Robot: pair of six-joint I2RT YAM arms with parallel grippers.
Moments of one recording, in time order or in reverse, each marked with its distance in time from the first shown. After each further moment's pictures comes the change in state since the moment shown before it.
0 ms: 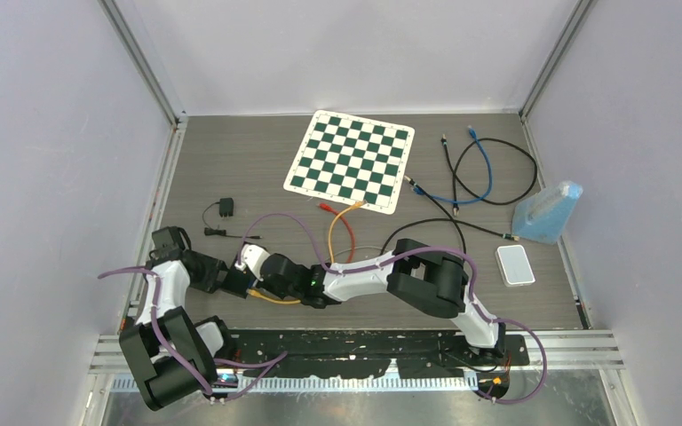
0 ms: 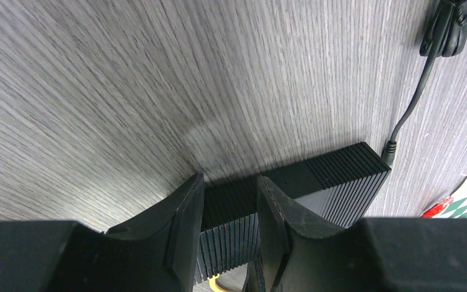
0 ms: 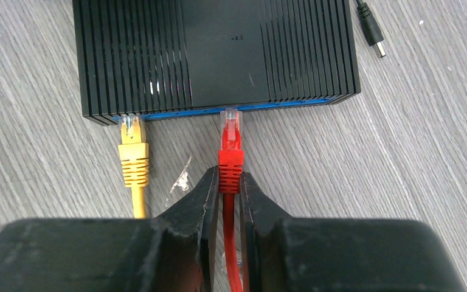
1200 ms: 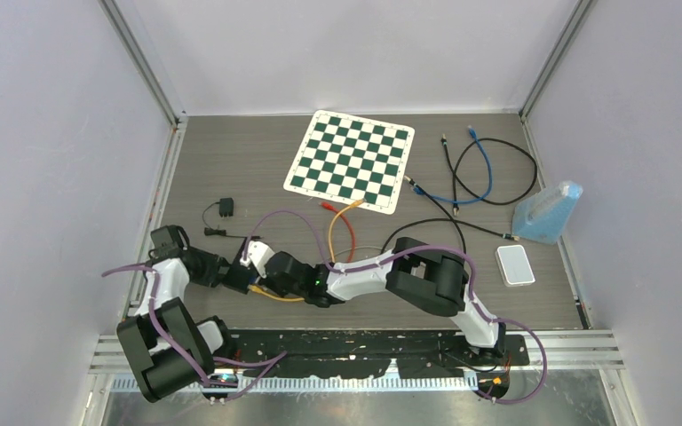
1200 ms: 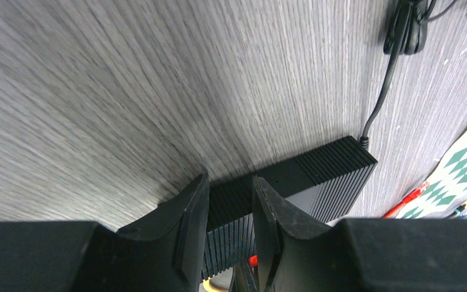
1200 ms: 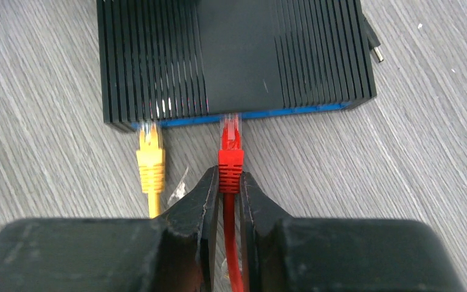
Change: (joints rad) left arm 0.008 0.046 -0.008 0.085 0.080 0.004; right arm -0.017 0.003 -0.035 0.083 -0.033 0.029
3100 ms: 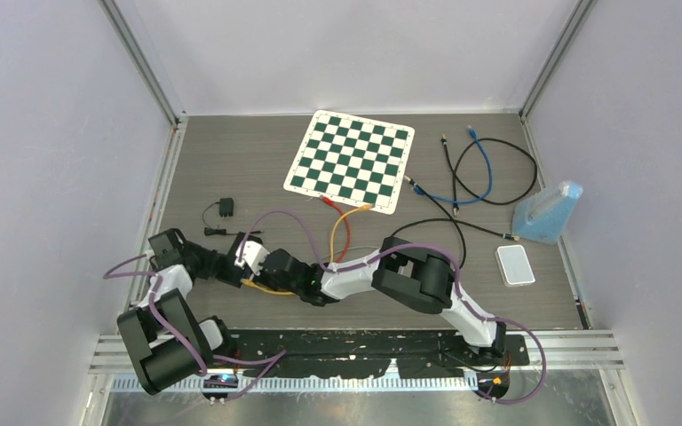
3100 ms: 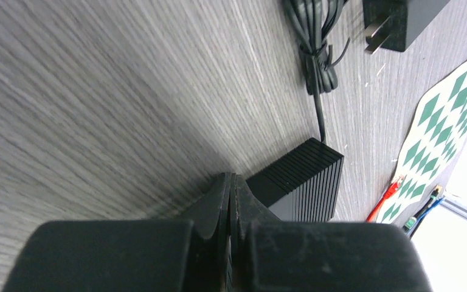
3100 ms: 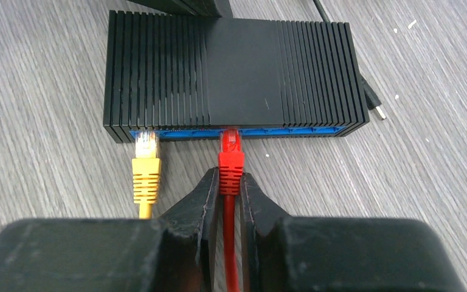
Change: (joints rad) left arm 0.026 0.040 -0.105 0.352 0.103 0.045; right arm -0.010 0.090 0.023 0.221 -0.016 -0.124
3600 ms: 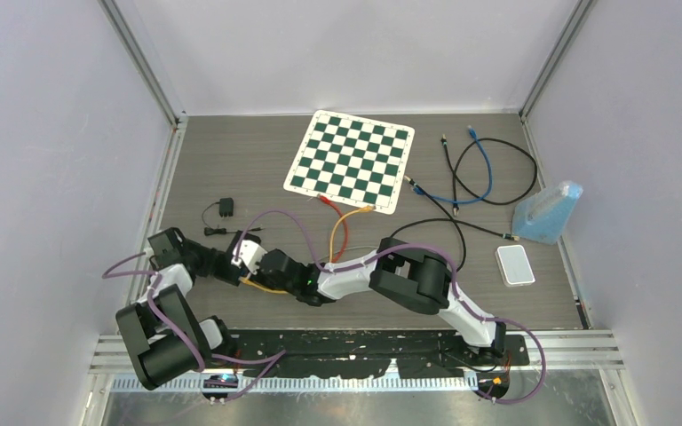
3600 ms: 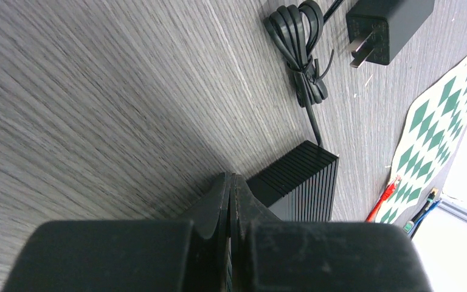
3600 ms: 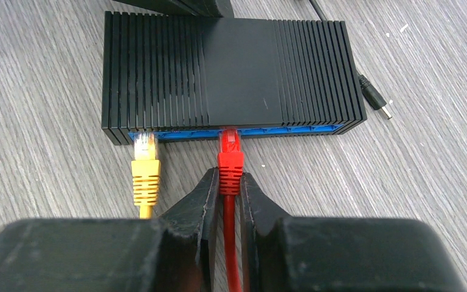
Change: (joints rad) left arm 0.002 0.030 -0.010 0.092 0.000 0.001; right arm 0.001 0.031 0.062 -0.036 0.041 0.003
